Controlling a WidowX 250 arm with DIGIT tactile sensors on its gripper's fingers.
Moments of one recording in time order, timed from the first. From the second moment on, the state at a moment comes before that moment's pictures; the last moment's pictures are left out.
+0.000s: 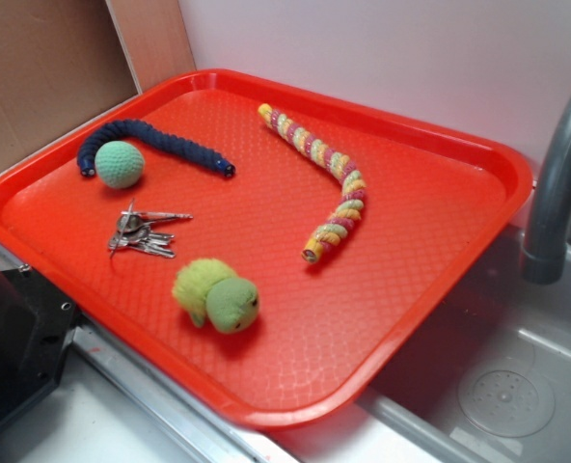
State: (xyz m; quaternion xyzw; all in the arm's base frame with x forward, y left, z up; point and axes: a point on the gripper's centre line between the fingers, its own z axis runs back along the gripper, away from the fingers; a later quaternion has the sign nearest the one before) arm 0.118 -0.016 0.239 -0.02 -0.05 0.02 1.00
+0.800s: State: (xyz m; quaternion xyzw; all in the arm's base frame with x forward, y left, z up) arm 0.125 -0.032 0.228 -0.01 -0.06 -0.18 0.98
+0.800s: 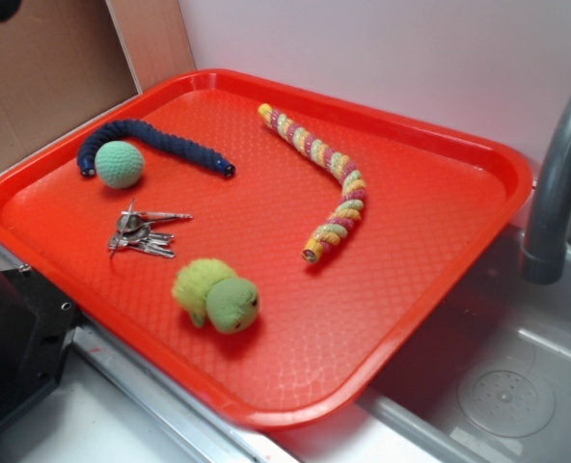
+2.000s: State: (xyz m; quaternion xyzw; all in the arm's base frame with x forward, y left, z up) arm 0.167 -0.075 0.117 -0.03 -0.04 -0.66 0.75
